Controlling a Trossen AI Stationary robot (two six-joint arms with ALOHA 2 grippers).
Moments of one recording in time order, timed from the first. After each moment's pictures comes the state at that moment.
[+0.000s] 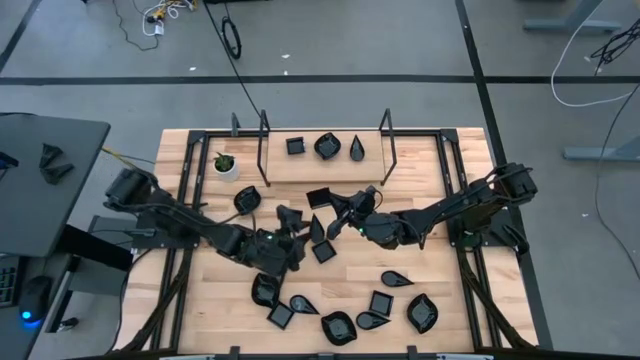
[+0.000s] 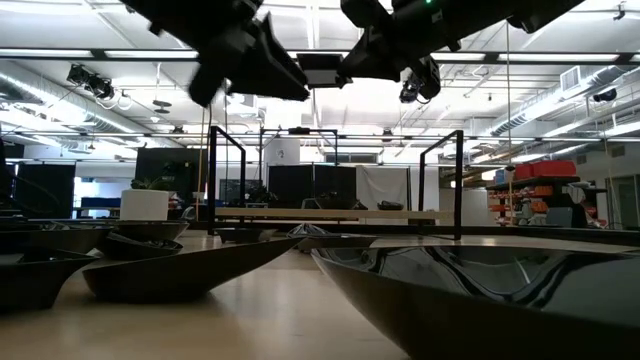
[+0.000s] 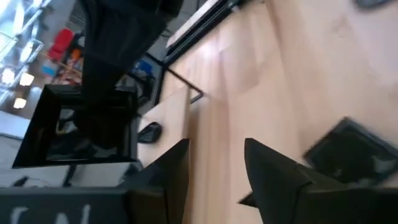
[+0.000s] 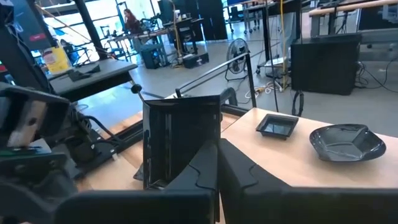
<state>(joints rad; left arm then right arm) -0.41 1.59 0.89 0.16 -0.89 0.43 0.27 1.64 0.88 0.59 0.95 0.38</state>
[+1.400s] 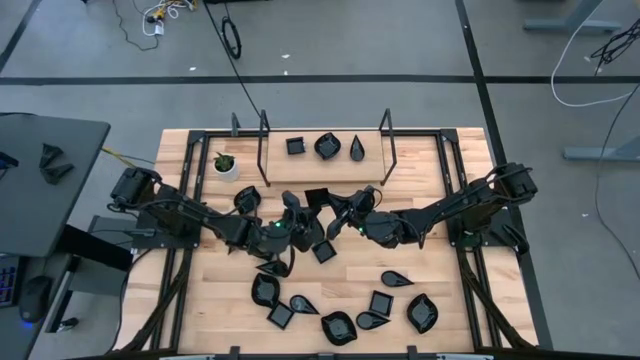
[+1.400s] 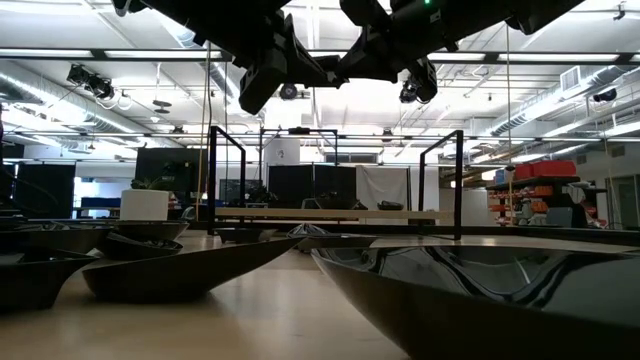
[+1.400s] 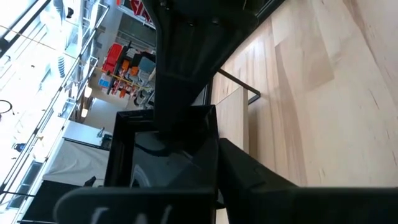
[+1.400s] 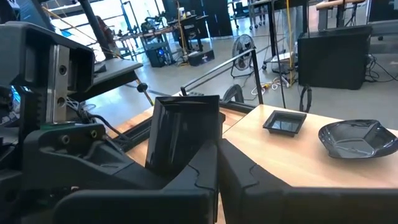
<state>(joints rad) -0.30 1.62 0.89 0.39 -0.94 0.74 0.27 1.64 0.88 0.60 0.91 0.41</state>
